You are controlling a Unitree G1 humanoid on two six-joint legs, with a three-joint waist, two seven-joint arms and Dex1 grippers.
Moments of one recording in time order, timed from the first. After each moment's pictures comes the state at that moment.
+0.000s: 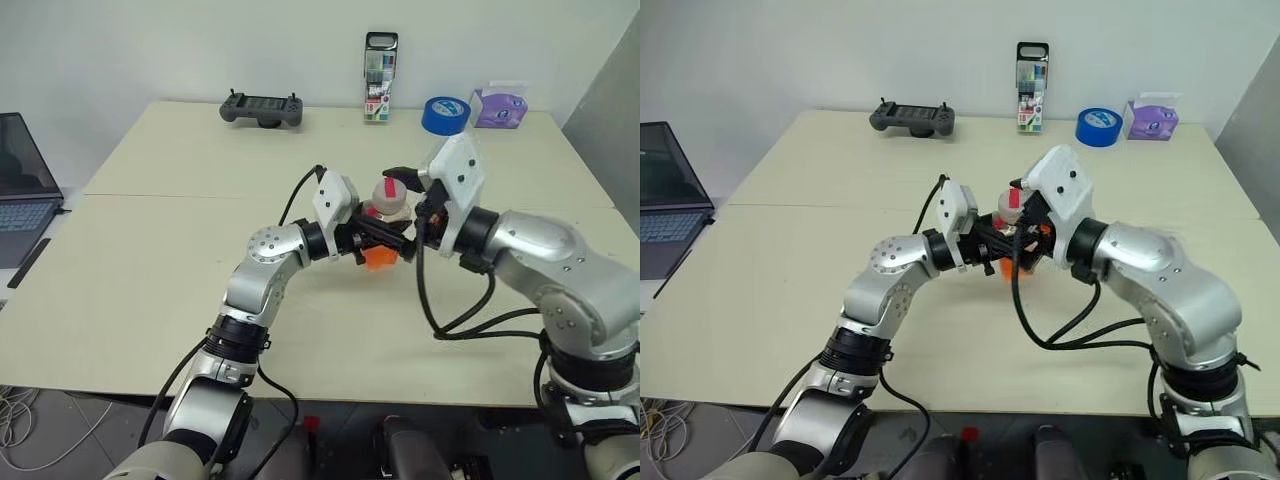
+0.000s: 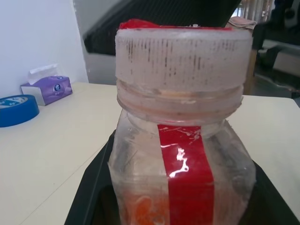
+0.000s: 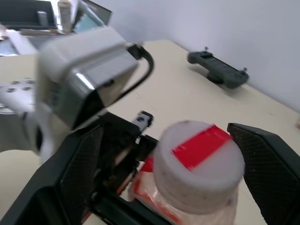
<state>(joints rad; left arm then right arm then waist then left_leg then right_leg) -0.69 0.18 -0.15 0.13 -0.30 0.23 -0.87 -0.67 -0.45 0.06 -0.63 0.48 1.05 0.36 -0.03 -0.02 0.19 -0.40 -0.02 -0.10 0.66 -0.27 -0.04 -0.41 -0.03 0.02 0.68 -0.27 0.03</state>
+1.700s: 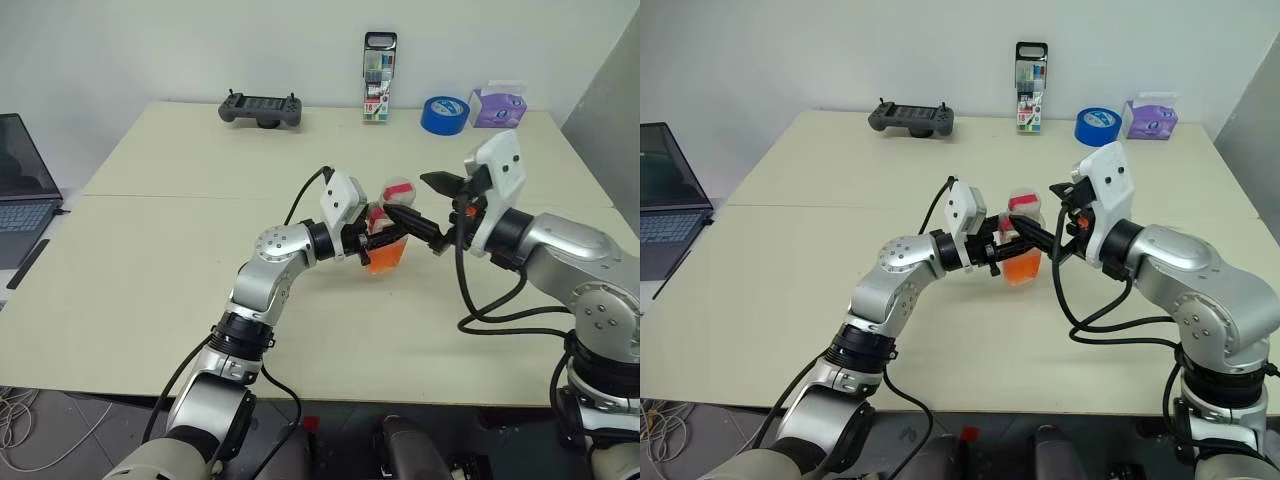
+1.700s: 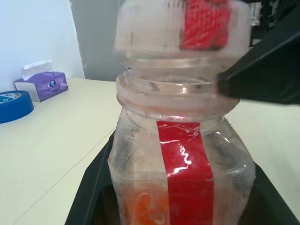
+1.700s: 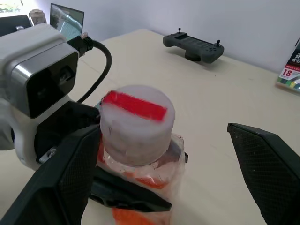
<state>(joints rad) -0.71 0.19 -0.17 0.16 -0.29 0.23 -0.87 -0.60 -0.57 -0.16 -0.61 0.70 1.13 0.38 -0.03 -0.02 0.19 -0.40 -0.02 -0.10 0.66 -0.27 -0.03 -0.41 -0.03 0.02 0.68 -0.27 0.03</state>
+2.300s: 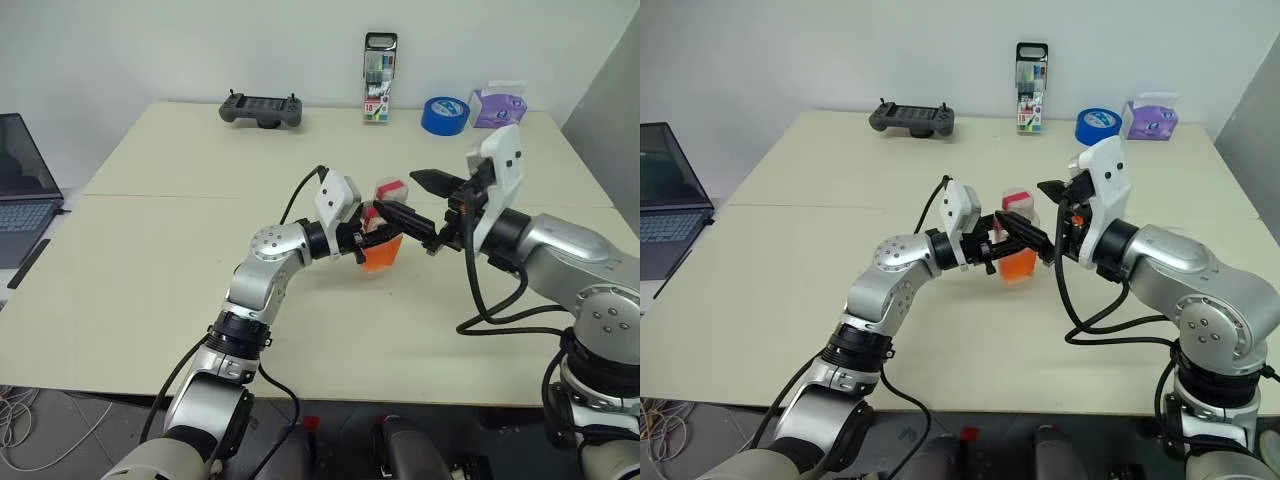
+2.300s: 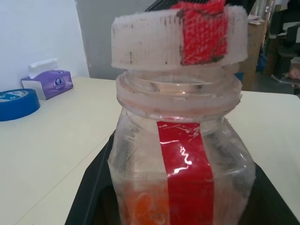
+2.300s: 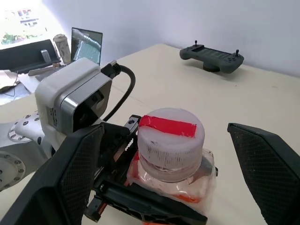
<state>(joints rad) -0.71 0.19 -0.16 0.17 -0.29 0.23 -0.86 -0.66 -0.44 -0.17 -0.60 0.84 1.19 0.22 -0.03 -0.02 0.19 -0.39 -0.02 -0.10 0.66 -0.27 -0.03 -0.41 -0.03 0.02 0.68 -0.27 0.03</state>
